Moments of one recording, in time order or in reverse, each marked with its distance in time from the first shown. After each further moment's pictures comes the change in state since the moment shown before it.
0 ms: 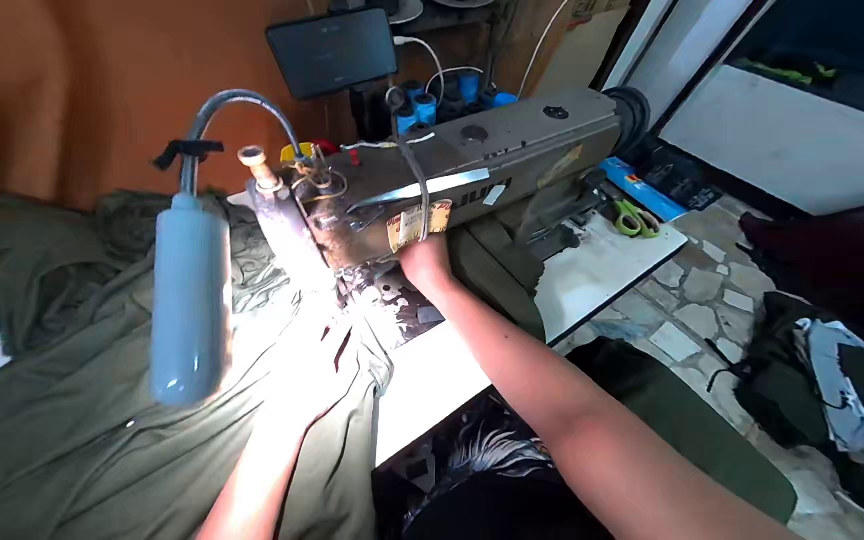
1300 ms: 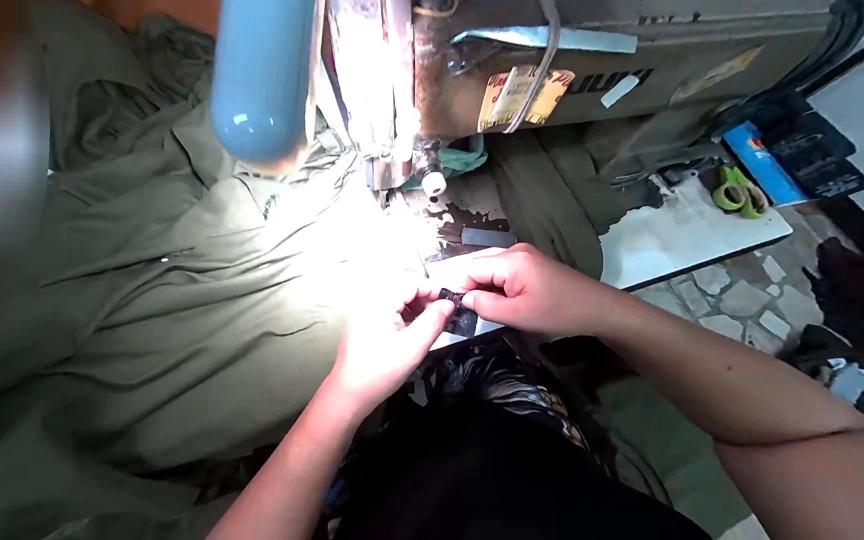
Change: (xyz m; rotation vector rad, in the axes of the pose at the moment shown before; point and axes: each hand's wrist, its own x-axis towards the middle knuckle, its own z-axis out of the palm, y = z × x) left_hand -0.040 0.113 -0.040 -0.893 0.169 -0.339; right_hand -0.085 -0.003 -0.103 0.044 -0.993 -0.434
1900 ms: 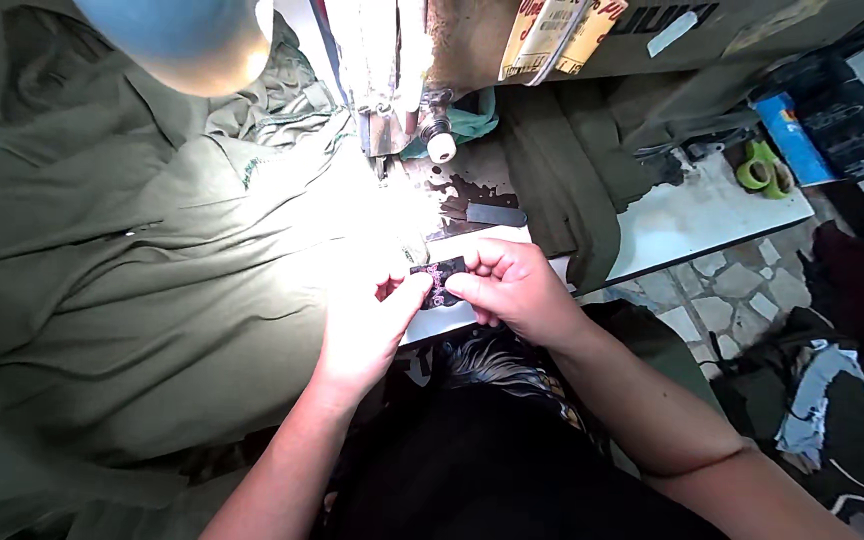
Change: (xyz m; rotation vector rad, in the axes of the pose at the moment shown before) left_hand -0.004 -0.007 0.000 -0.242 0.136 -0.229; right_hand -0.004 0.005 0.050 0.576 0.350 0.168
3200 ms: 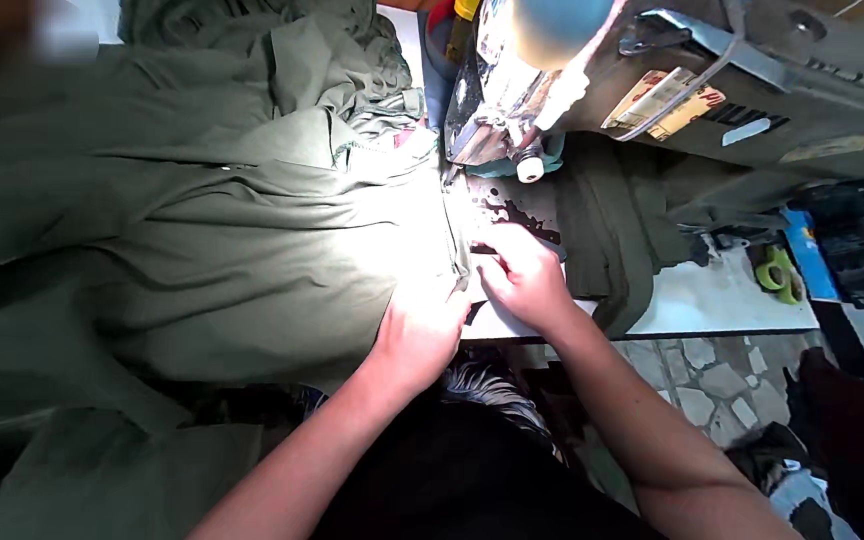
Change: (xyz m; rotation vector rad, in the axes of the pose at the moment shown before) left_hand -0.013 -0.043 0.011 0.962 -0.005 0.552; right_hand 0.042 0.039 -0.009 -0.963 -0.012 -0.510
